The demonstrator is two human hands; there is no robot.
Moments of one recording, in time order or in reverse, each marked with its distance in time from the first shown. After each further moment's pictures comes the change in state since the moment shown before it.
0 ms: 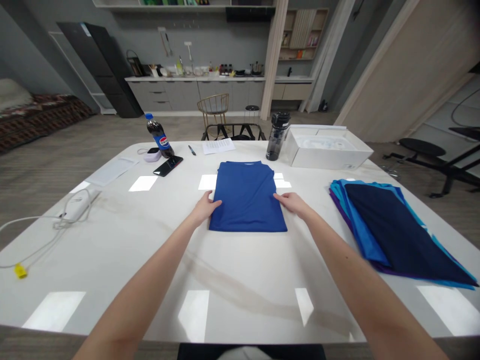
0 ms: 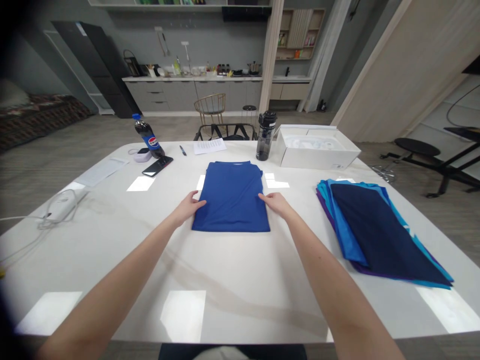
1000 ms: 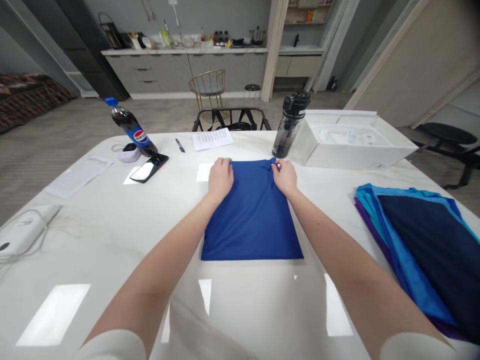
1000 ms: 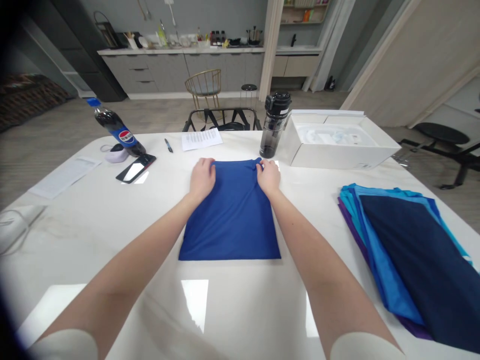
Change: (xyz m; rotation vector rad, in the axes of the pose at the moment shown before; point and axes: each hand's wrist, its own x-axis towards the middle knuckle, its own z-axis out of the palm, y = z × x) left_hand 0.153 0.077 0.061 0.492 0.338 0.561; right_hand 0.165 -0.061 0.032 -0.289 0.547 -0.271
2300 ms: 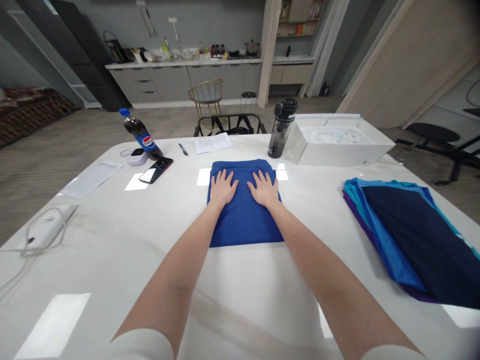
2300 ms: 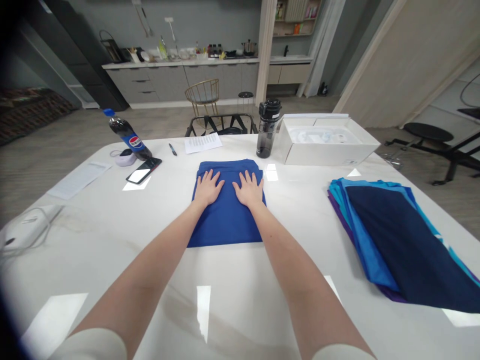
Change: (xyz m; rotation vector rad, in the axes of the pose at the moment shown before) left_hand -0.039 -0.015 0.015 0.289 -0.219 0.022; right_hand -0.085 -0.047 0.006 -0.273 -0.393 -0.124
